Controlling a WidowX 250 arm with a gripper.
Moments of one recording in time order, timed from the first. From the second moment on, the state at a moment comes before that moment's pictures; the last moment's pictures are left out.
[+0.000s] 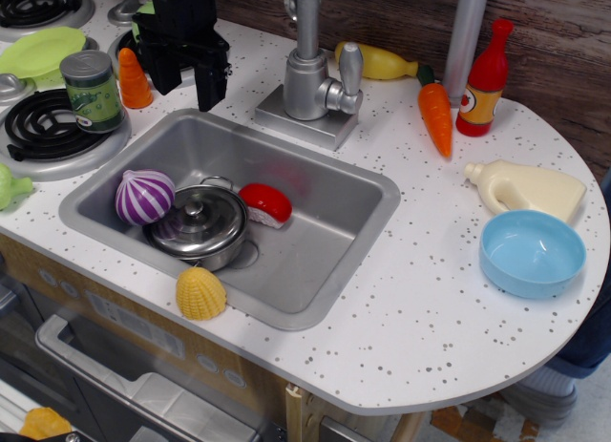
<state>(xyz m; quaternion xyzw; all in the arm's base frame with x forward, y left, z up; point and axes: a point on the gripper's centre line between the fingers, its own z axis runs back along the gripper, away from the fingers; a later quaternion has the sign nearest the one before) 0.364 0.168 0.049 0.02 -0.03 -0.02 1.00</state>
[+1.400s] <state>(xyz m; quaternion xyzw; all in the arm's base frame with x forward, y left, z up) 0.245 0.060 0.086 0.01 -0.03 0.39 0.92</state>
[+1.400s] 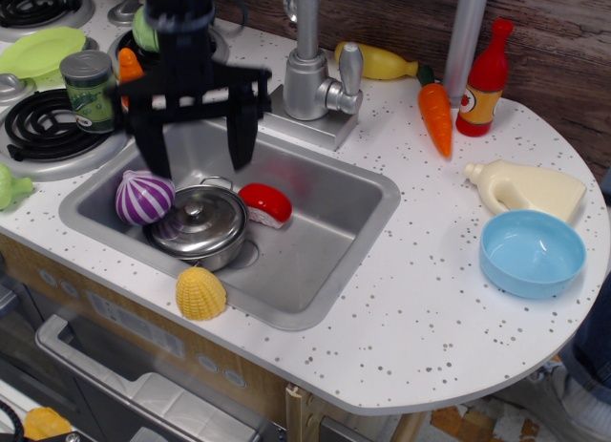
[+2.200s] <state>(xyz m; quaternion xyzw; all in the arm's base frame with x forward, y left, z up) 0.209 0.038 0.044 -0.02 -0.12 0.46 0.88</state>
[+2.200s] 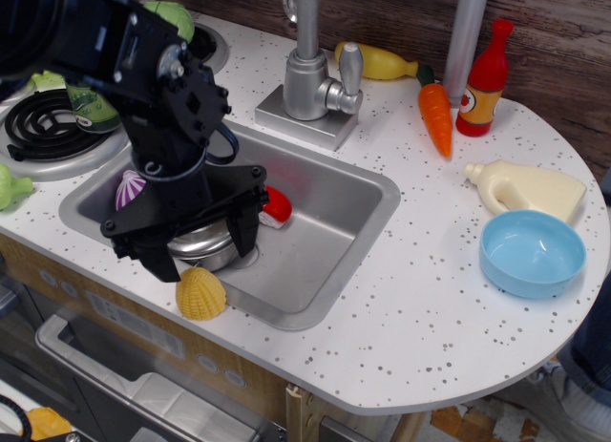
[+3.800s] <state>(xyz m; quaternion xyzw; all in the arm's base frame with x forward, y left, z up) 0.207 0.033 0.028 -0.06 -0.11 0.50 0.86</state>
